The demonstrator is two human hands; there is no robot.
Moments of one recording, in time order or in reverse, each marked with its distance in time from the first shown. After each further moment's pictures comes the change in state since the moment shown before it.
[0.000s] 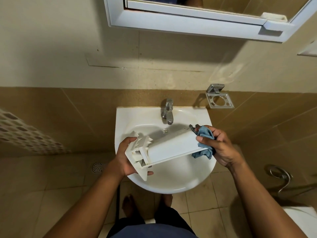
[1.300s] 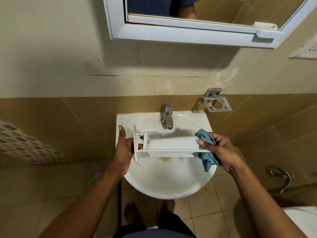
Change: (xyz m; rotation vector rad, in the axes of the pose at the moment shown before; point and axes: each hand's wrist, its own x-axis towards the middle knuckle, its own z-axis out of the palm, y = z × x) left_hand -0.031 0.018 0.026 0.307 0.128 0.644; right_hand -0.012 -0.004 0.005 -0.106 0.231 0.066
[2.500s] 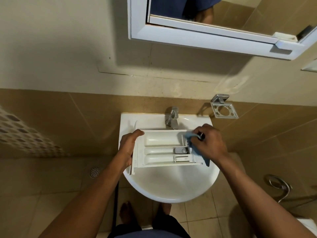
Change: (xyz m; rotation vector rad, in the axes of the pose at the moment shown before) left_hand 0.041 -0.003 -0.009 0.012 0.175 -0.118; right_hand 0.041 -0.021 0.045 -1.140 0.117 -0.486
